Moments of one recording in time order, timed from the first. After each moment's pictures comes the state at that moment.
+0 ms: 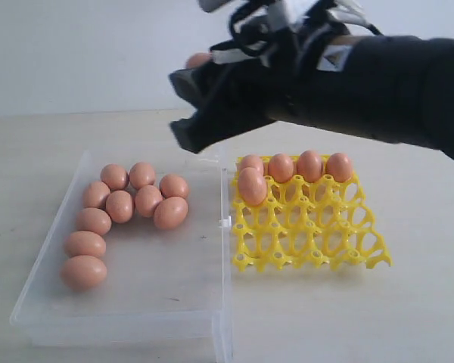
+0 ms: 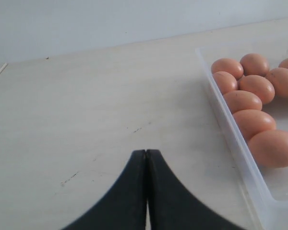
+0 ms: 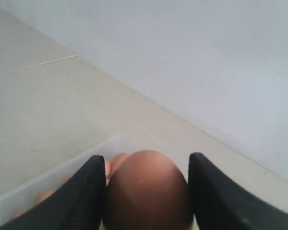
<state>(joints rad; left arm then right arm) -0.03 0.01 0.00 0.09 0.38 0.03 0.79 1.36 -0.86 0.40 -0.14 -0.53</state>
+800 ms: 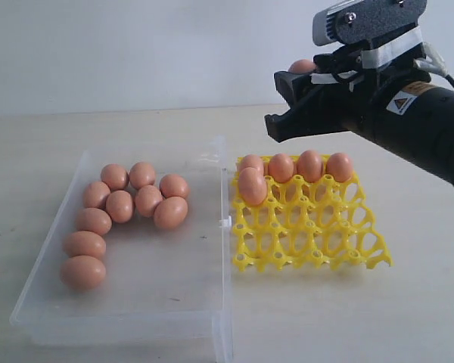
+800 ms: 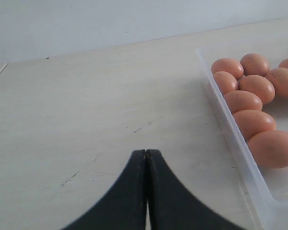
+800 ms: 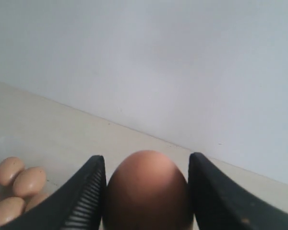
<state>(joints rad) -0.03 0.01 0.00 0.09 0.38 0.03 0.58 1.42 -0.68 0.30 -0.48 -0.38</state>
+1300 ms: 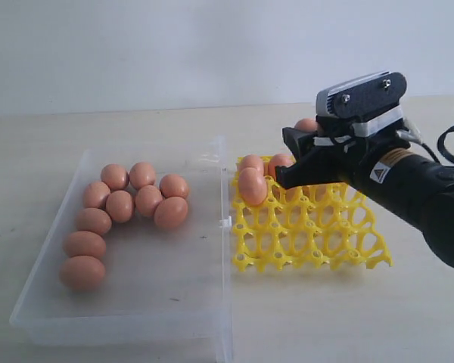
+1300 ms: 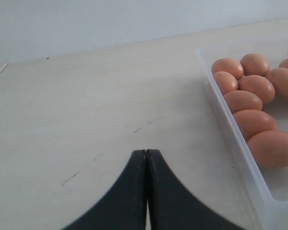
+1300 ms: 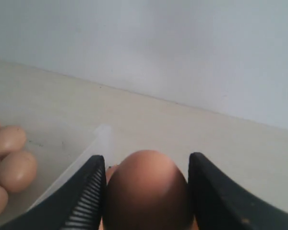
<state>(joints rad) -0.03 0.01 0.00 0.09 0.38 0.03 0.45 1.69 -0.58 0.04 -0.76 -0.09</state>
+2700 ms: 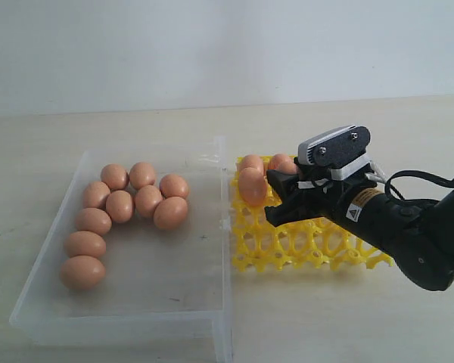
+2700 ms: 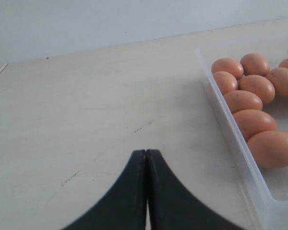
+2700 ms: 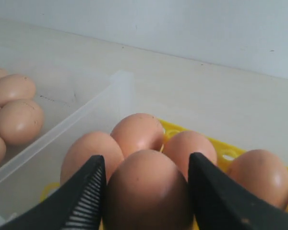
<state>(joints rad) -0.03 0.01 0.00 0.09 0.38 0.03 0.39 1.99 -0.62 -0.16 -0.98 0.03</state>
